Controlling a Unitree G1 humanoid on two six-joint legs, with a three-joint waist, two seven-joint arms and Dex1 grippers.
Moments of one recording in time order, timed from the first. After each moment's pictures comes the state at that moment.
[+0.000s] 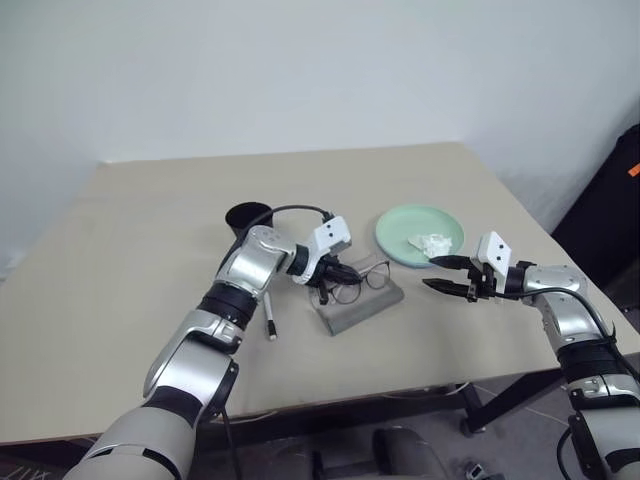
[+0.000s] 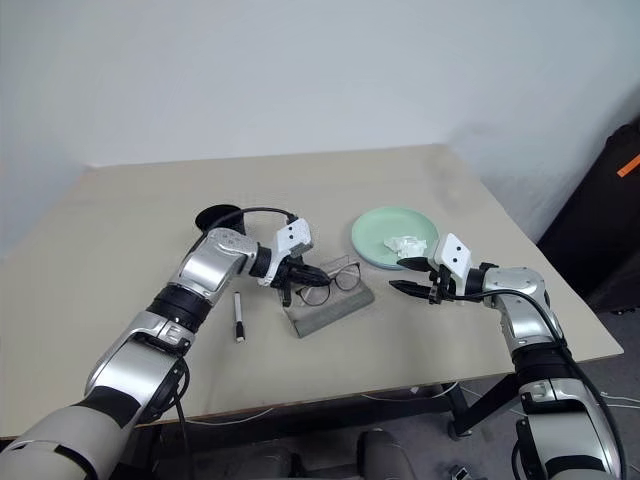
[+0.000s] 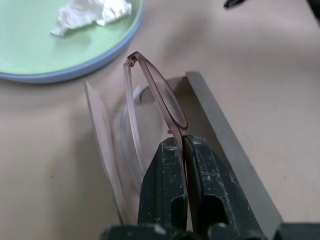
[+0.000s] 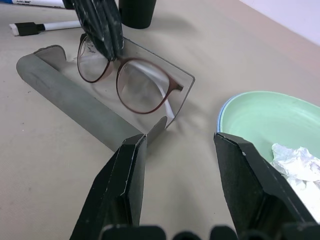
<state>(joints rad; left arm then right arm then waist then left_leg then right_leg) -0.86 0.34 -0.37 0.59 -0.03 0.41 -1.20 -0.50 -0.59 0.06 0.50 0.18 -0.11 1.19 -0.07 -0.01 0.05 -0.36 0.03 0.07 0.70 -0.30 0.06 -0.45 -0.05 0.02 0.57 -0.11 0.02</state>
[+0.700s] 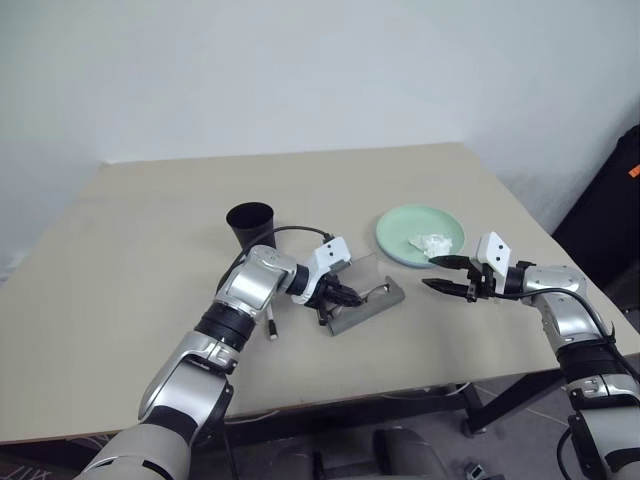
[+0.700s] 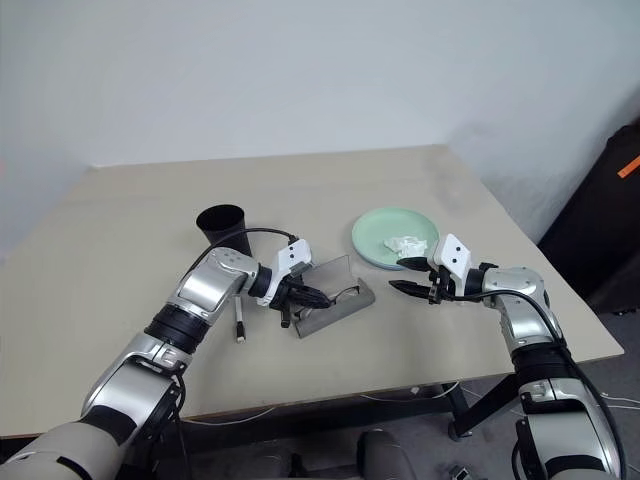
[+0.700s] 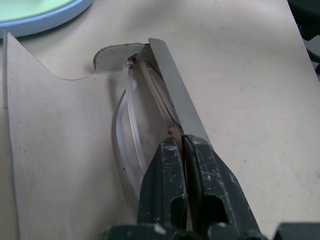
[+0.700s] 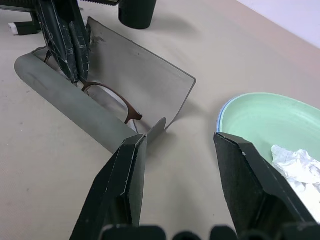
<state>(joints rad) -0.74 0.35 -0.37 0.43 -0.05 0.57 -1.21 -0.51 -0.59 0.06 0.51 0.18 -0.12 1.18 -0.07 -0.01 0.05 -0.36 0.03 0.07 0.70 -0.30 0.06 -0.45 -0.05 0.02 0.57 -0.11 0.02</state>
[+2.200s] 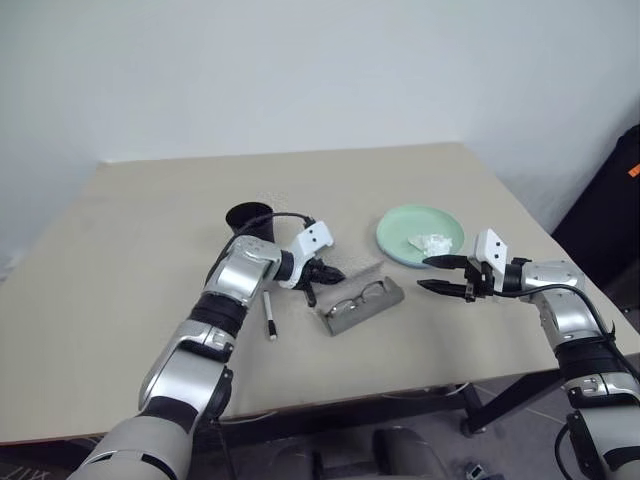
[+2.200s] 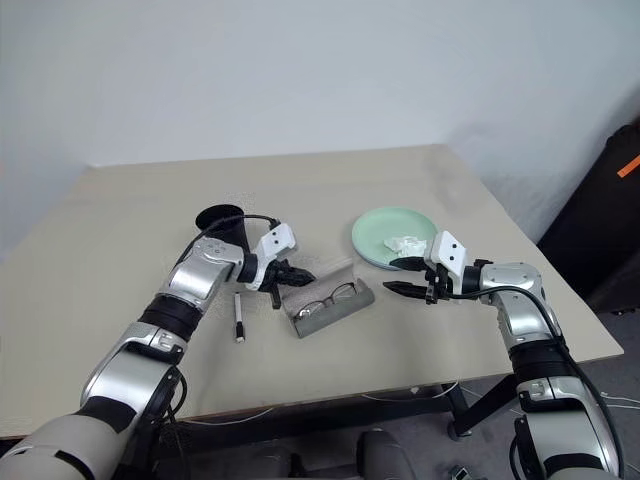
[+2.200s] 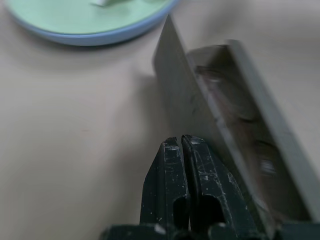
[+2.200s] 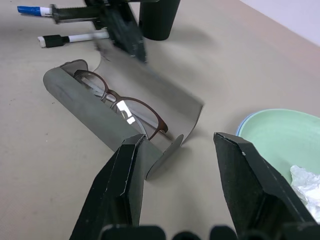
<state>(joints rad) -0.79 0.36 -0.27 0.59 0.00 0.37 -1.18 -0.51 -0.58 0.06 0.45 0.20 -0.06 1.24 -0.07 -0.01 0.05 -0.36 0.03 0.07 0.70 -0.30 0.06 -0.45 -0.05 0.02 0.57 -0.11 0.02</state>
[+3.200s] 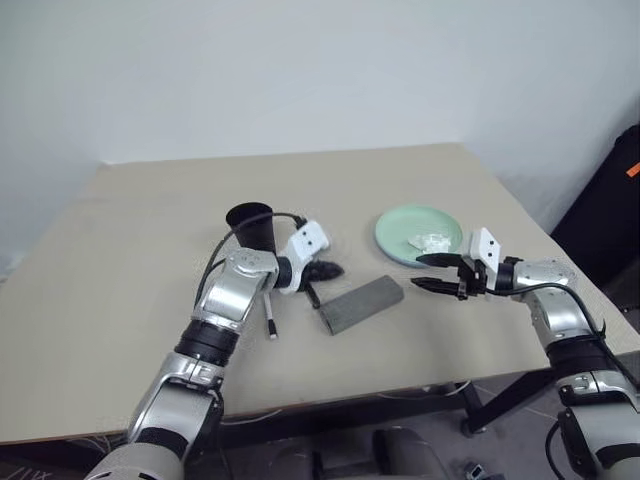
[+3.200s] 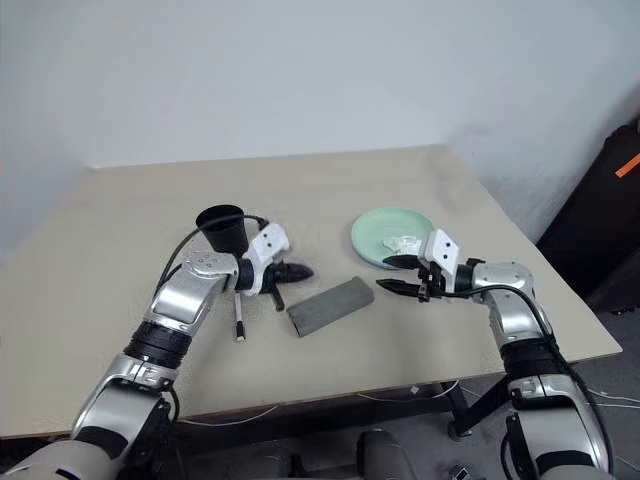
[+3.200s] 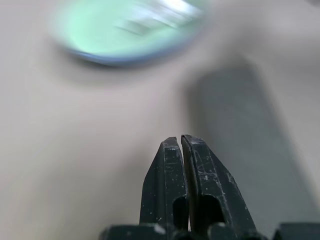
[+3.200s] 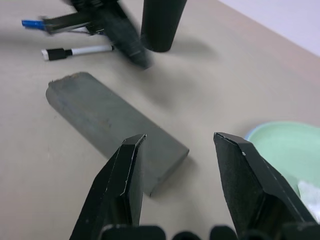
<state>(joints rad) -0.59 0.33 -0.13 0.16 -0.02 0.57 -0.79 -0.54 -0.53 0.06 0.47 0.20 -0.08 1.24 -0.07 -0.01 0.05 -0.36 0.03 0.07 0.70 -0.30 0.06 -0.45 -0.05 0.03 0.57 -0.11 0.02</state>
